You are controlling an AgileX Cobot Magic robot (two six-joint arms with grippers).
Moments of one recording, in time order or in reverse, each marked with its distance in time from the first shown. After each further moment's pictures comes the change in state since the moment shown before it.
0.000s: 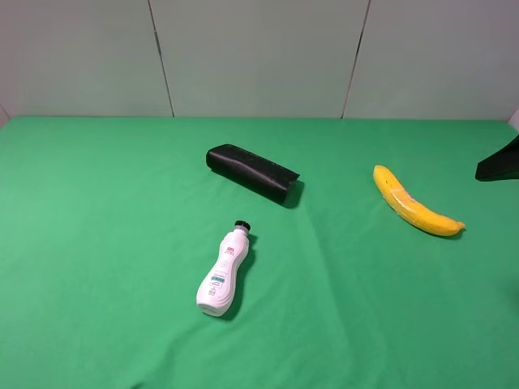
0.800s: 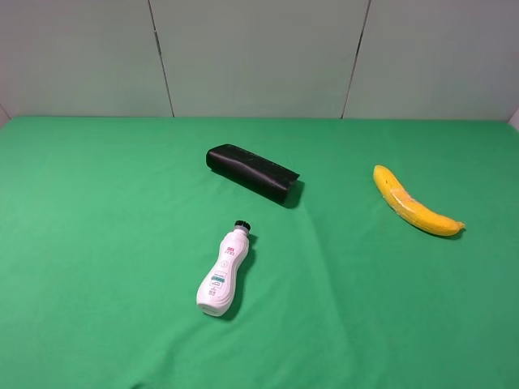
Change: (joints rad) left arm 0.000 0.000 0.000 0.000 0.000 0.000; right arm 0.047 -0.344 0.000 -0.198 0.215 0.133
